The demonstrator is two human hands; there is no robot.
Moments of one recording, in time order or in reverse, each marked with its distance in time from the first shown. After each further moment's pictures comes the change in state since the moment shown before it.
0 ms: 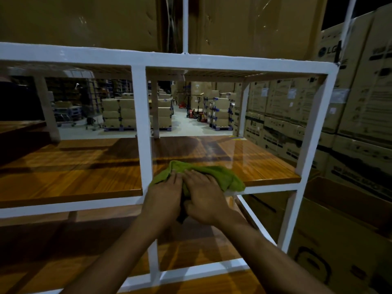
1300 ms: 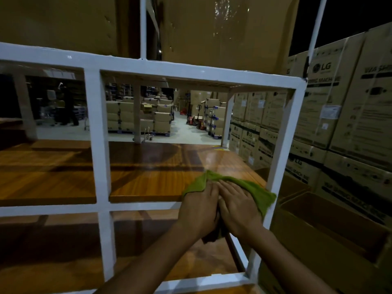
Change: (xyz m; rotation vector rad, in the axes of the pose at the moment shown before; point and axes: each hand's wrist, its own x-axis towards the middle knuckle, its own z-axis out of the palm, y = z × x) left_hand 0.067 0.165 0.011 -0.011 0.079 0.088; right_hand -0.063 0.160 -0.045 -0.105 0.093 0.160
